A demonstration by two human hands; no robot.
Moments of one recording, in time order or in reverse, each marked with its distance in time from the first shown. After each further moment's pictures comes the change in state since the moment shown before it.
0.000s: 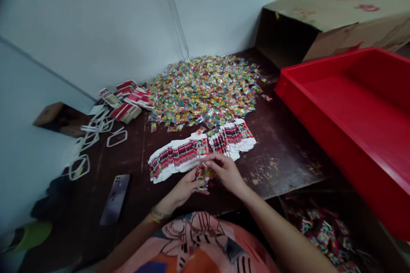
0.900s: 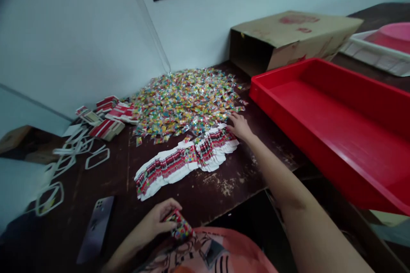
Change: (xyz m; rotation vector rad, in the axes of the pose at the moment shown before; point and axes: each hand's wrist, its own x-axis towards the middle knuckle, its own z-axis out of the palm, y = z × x) left_hand -0.071 0.006 -0.041 0.465 -0.033 -0.044; right_hand 0.123 0.044 -0.138 -0.802 0.102 -0.072
